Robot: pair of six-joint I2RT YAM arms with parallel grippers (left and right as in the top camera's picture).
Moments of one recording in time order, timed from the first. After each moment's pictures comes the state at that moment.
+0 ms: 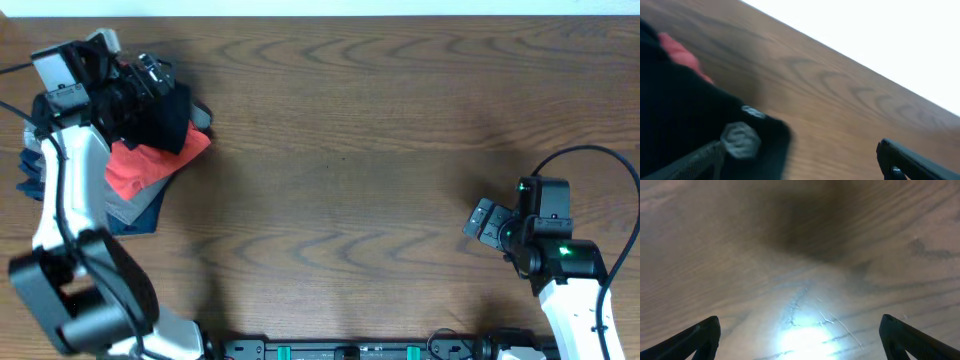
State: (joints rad) left arm 0.34 1.72 1.36 -0.38 0.55 -0.25; right arm -0.03 0.97 0.67 -0.81 0.06 0.42
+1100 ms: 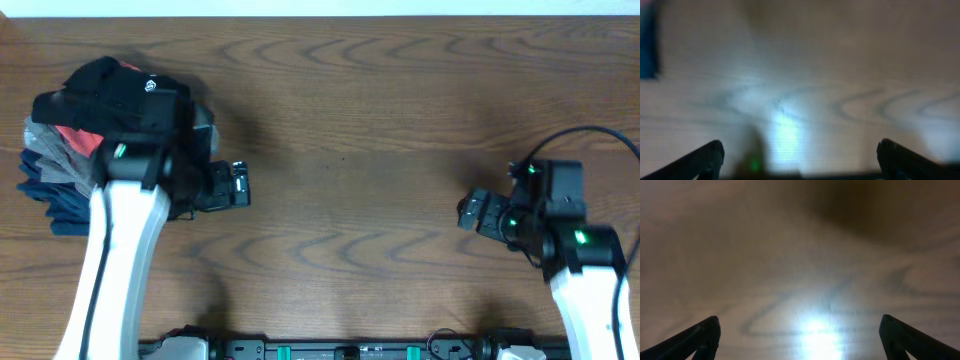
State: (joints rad) left arm -0.07 1.30 1.30 -1.32 0.17 -0.20; right arm -0.03 0.98 0.84 -0.94 -0.12 0.33
